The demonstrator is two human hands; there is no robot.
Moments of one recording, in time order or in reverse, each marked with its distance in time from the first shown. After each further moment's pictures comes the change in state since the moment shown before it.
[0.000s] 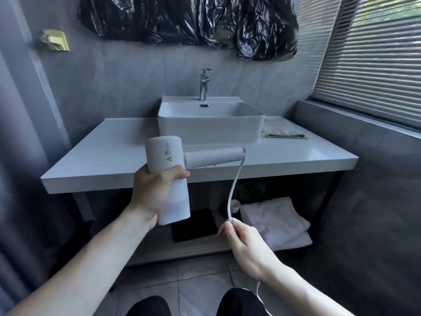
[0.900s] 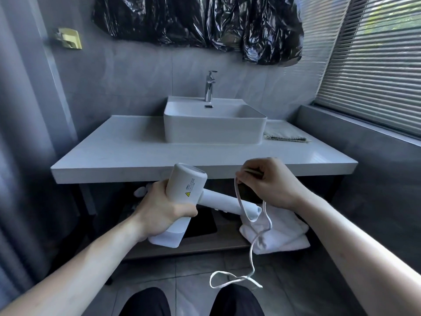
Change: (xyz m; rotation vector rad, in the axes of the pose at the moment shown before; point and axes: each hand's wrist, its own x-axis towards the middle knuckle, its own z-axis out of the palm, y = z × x) left_hand -0.017 -0.037 -0.031 0.542 -0.264 0.104; right_hand 0.046 -0.074 -0.113 -0.225 0.081 -0.277
